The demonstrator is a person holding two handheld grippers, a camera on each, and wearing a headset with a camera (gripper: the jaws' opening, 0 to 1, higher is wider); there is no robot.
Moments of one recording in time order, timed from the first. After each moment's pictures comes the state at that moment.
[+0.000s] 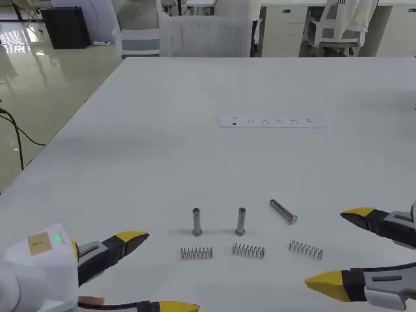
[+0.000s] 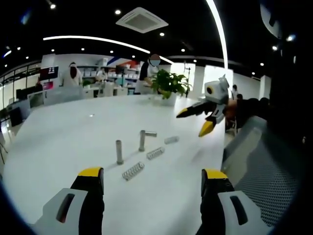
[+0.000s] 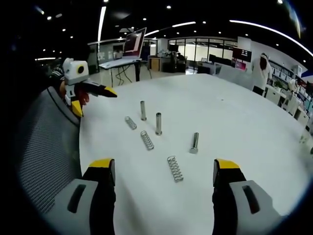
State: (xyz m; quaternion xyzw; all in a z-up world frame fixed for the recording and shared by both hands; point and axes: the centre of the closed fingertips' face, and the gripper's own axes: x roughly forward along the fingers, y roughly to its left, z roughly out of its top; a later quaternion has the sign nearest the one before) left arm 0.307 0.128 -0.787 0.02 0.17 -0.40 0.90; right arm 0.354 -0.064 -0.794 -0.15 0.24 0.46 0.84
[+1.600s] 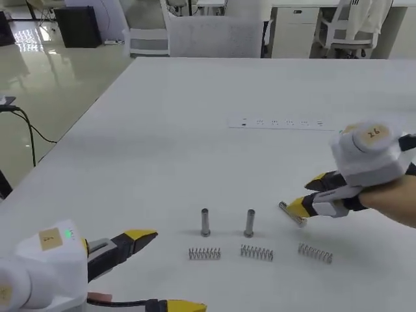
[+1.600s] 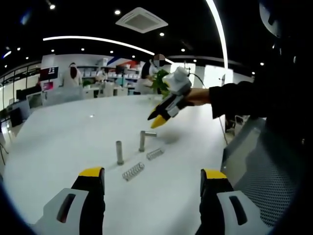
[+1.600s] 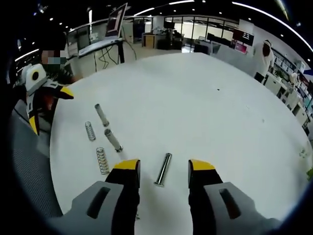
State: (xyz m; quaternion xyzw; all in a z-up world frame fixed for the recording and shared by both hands) left arm 0.305 0.128 -0.785 0.02 0.17 -0.40 0.90; right arm 0.463 -0.027 -0.821 -0.20 0.34 0.42 0.82
